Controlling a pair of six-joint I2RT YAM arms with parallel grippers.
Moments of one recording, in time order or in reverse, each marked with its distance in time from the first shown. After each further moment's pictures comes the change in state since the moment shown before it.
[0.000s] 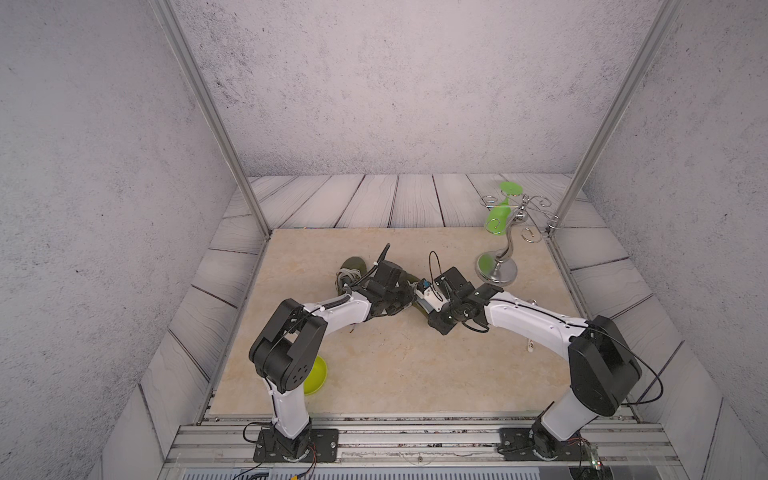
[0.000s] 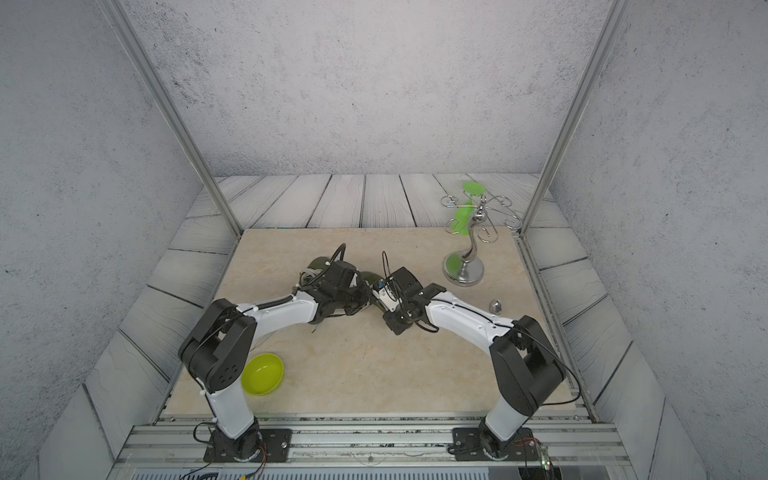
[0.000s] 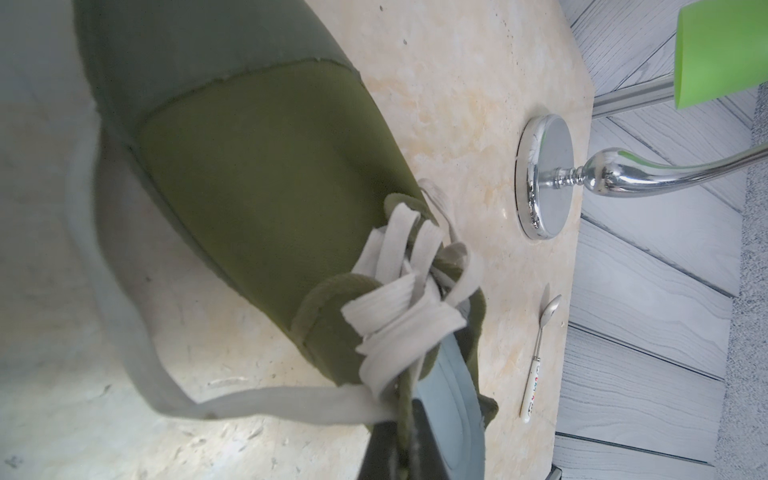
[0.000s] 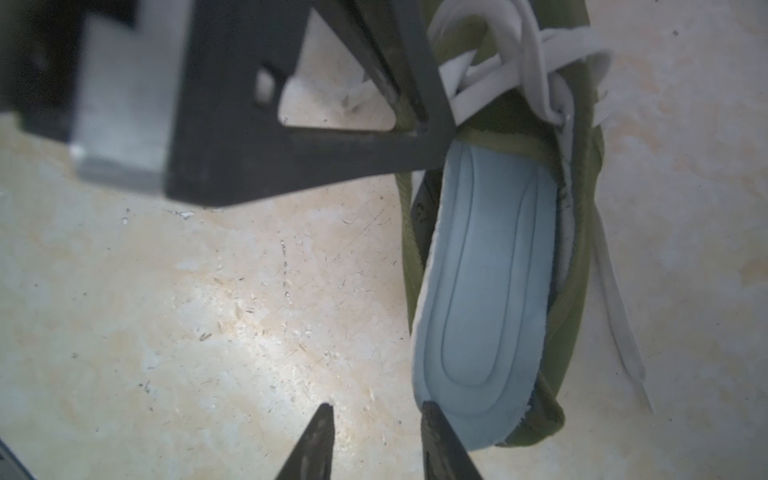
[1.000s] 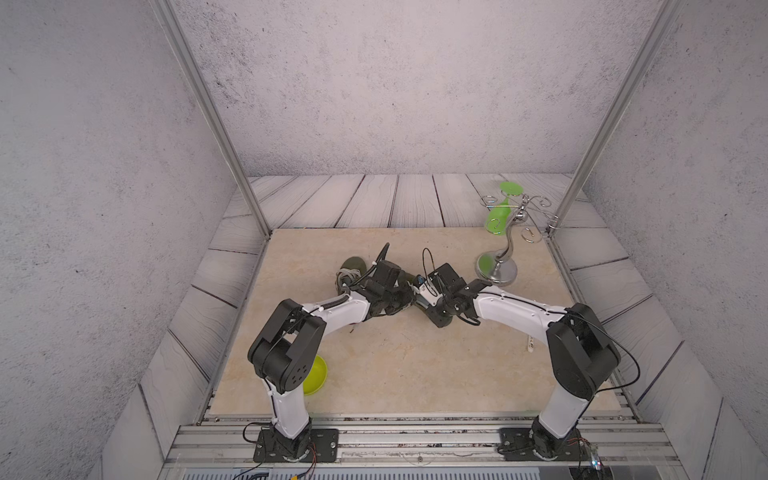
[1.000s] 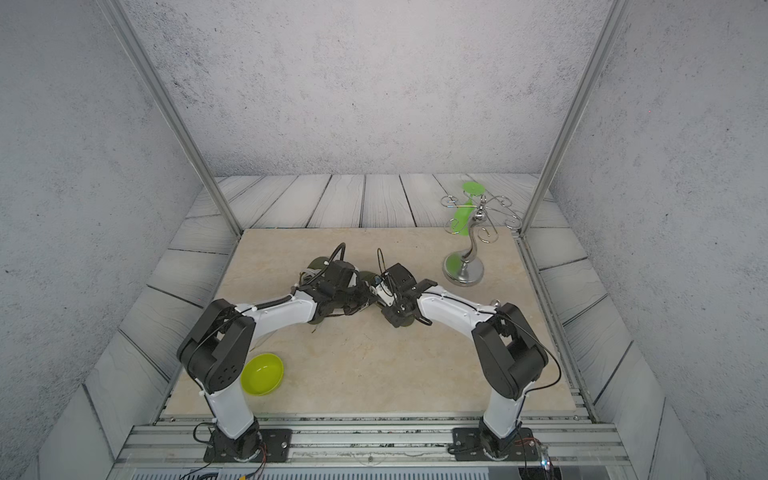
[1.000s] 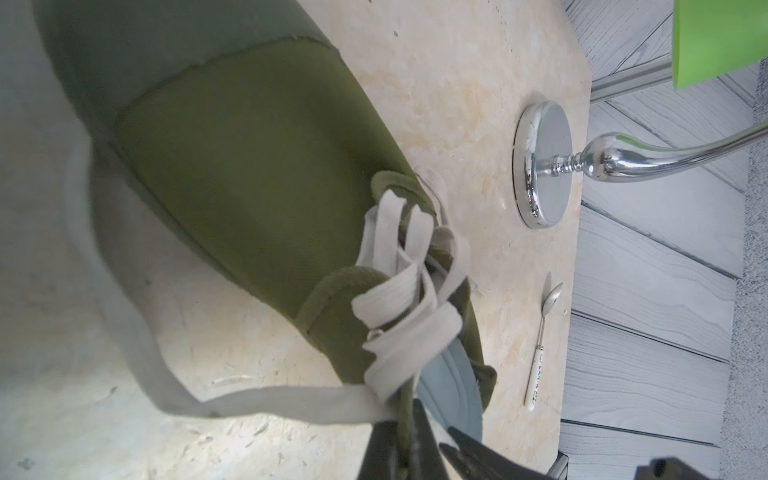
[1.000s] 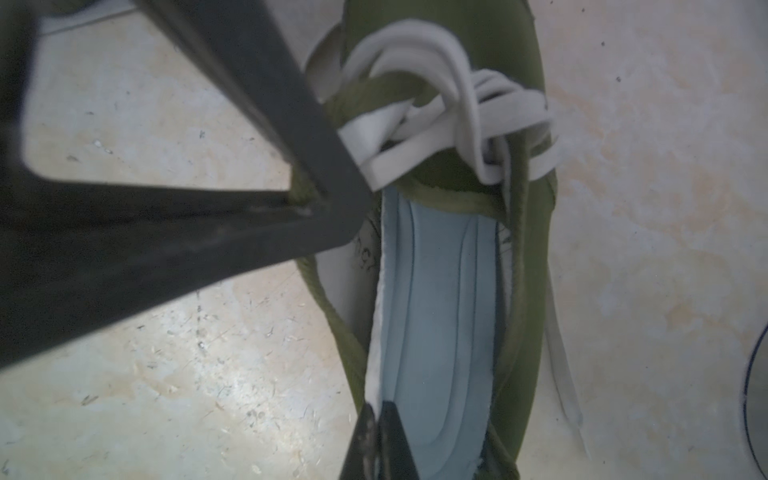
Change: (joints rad) left arm 0.009 -0.007 -0.002 -0.009 0.026 0.050; right arm -0.035 0.132 0.075 0.065 0.093 -0.093
